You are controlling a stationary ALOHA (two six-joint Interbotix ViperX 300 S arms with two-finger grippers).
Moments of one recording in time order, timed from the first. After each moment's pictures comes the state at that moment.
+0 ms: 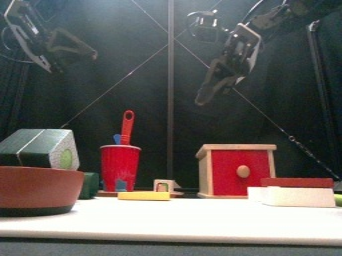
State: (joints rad) left arm 0.06 -0.84 1.17 0.02 -0.21 0.00; right arm -0.09 -0.19 0.58 -0.02 0.36 0.02
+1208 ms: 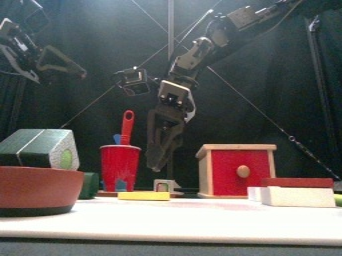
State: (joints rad) left arm 0.14 -0.93 1.26 0.07 -0.18 0.01; right arm -0.07 0.31 0.16 -0.02 0.63 0.03
